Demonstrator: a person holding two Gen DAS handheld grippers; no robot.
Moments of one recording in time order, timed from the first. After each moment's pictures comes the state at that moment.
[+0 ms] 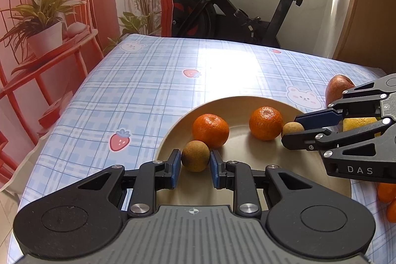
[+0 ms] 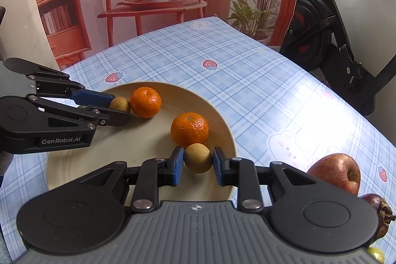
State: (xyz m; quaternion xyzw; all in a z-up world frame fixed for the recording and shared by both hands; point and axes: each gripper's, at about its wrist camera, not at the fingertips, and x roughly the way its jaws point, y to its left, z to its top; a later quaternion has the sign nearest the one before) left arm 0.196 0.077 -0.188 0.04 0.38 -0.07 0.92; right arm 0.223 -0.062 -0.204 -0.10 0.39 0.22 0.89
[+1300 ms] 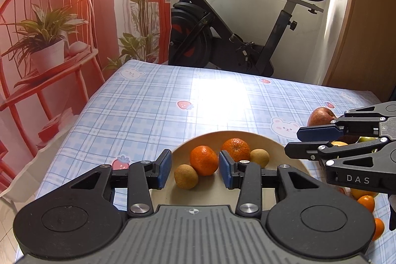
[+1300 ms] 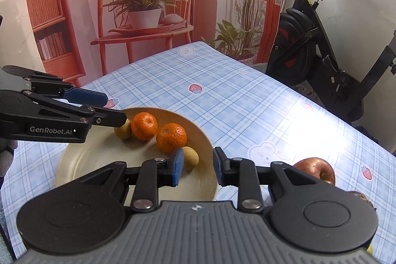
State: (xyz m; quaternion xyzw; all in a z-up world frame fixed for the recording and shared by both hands) left arm 0.183 0.072 -0.152 0.02 0.34 -0.08 0.94; right arm 0.196 -0.090 -0.172 -0.06 0.33 0.19 0.92
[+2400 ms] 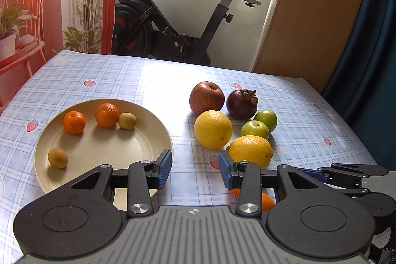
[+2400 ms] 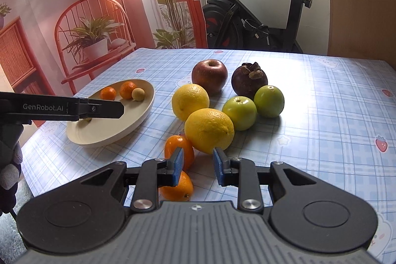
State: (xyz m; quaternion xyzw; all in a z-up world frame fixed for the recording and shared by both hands) left arm 0.096 -0.030 -0.161 -0.02 0.35 -0.19 0.92; right arm 0.029 -0.198 -0.186 0.09 0.33 0.08 0.93
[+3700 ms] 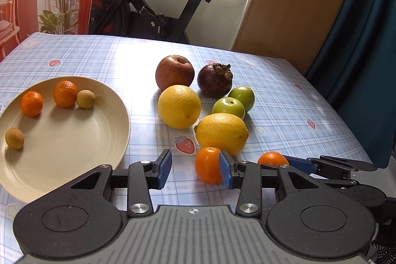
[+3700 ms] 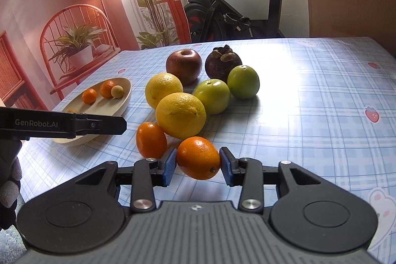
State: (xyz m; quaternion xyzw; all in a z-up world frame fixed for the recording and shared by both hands) left arm 0.103 -0.065 -0.186 -0.02 0.38 -0.24 0.89; right arm 0.018 -0.232 -0.203 0.13 0.33 0.04 0.94
